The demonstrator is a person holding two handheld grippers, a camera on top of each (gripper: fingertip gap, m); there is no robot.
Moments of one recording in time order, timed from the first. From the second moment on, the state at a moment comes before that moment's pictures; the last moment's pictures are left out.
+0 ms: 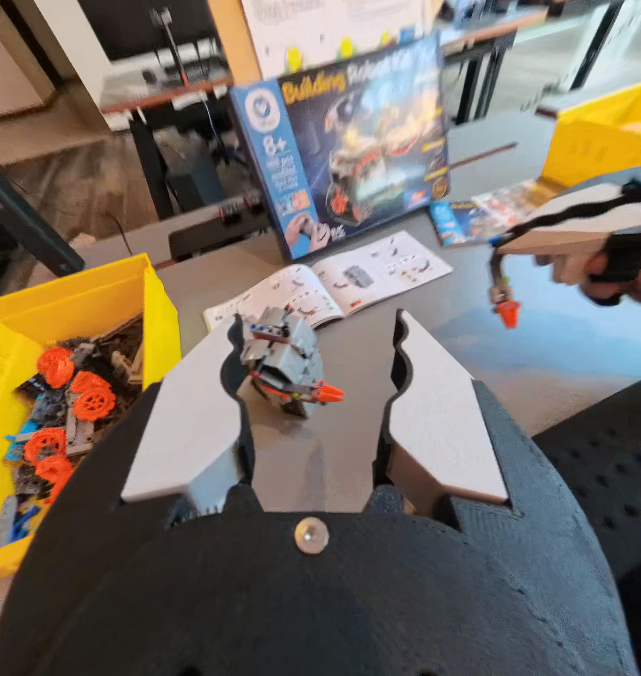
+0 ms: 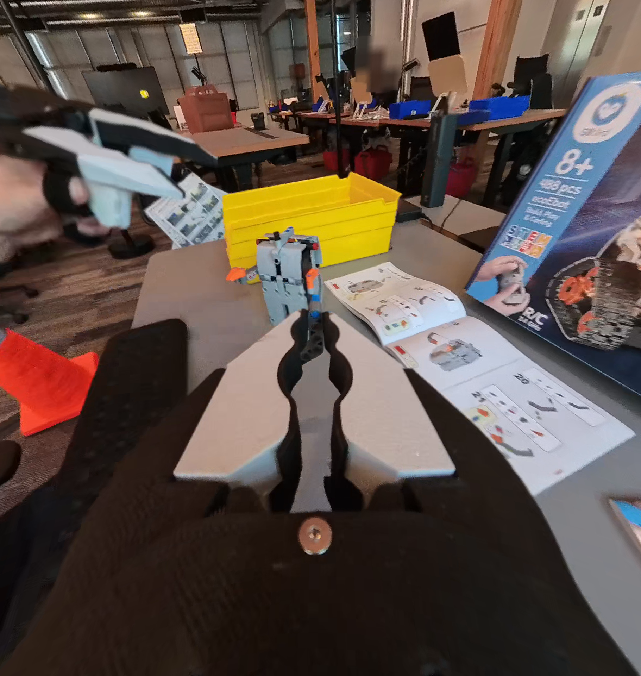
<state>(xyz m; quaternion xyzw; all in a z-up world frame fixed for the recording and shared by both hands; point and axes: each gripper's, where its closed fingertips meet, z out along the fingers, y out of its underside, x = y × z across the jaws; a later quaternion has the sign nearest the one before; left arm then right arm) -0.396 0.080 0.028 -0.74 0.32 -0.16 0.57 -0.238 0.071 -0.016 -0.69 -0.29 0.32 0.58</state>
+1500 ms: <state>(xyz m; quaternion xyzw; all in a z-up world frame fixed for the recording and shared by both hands) -0.271 0.057 -0.096 -0.62 0.78 -0.06 0.10 -0.097 0.089 -0.041 -0.76 -0.14 0.31 0.55</state>
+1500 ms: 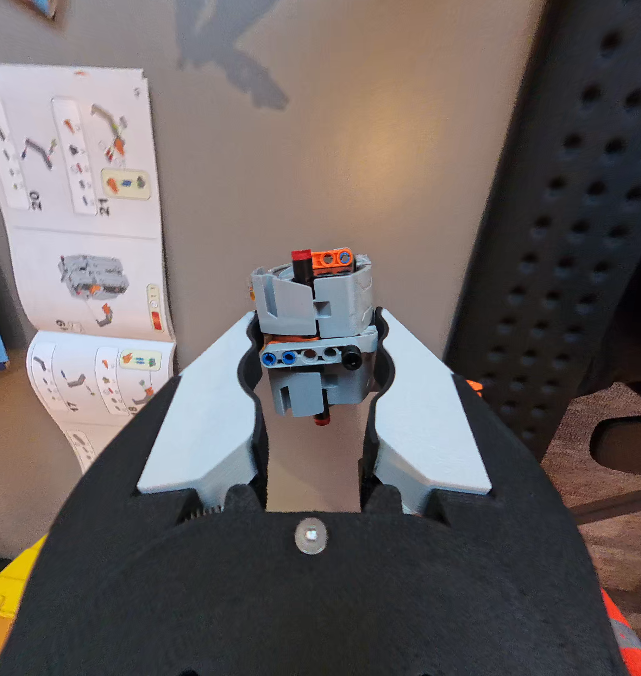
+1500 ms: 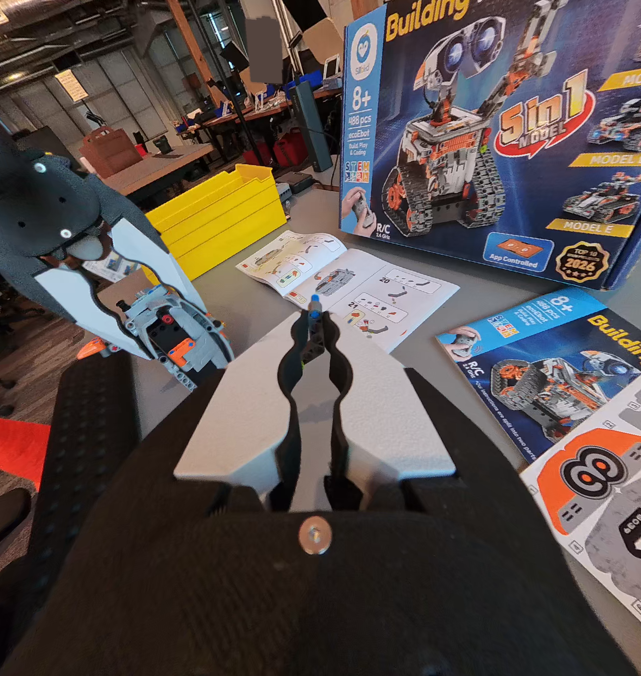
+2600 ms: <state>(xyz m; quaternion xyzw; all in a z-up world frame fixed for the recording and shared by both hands) -0.209 0.195 -0.149 -0.62 0.69 -0.18 0.32 -0.158 0.067 -0.130 -0.83 -0.10 0.46 0.29</state>
